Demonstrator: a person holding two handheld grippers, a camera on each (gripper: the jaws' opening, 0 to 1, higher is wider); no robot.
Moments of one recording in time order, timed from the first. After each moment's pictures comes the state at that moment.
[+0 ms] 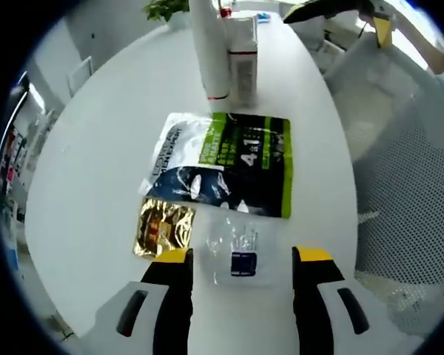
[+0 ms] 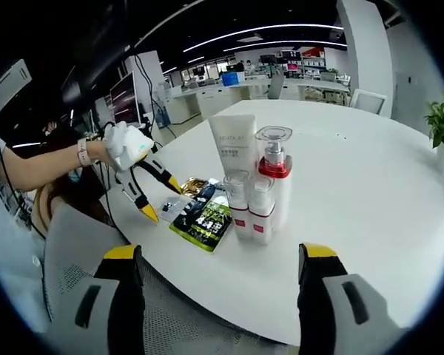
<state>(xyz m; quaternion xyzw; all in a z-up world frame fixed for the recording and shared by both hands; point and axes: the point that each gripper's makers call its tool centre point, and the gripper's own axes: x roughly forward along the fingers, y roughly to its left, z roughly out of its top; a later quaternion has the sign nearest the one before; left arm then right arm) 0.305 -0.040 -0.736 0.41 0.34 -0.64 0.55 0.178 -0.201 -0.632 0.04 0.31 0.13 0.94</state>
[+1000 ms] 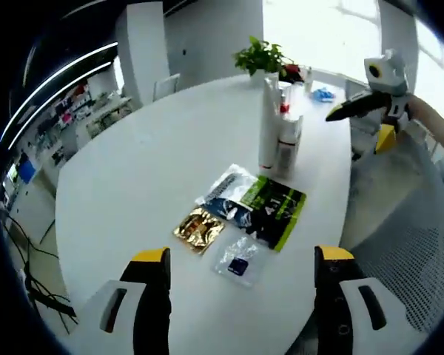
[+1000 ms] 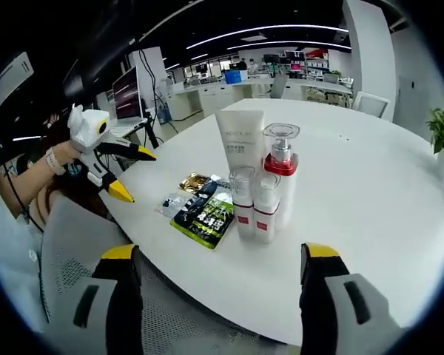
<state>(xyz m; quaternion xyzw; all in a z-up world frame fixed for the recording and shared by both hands) 0.303 -0.019 -0.655 0.22 0.27 -0.56 0.75 0.177 -0.196 -0.636 0.03 0.32 0.14 0.94</state>
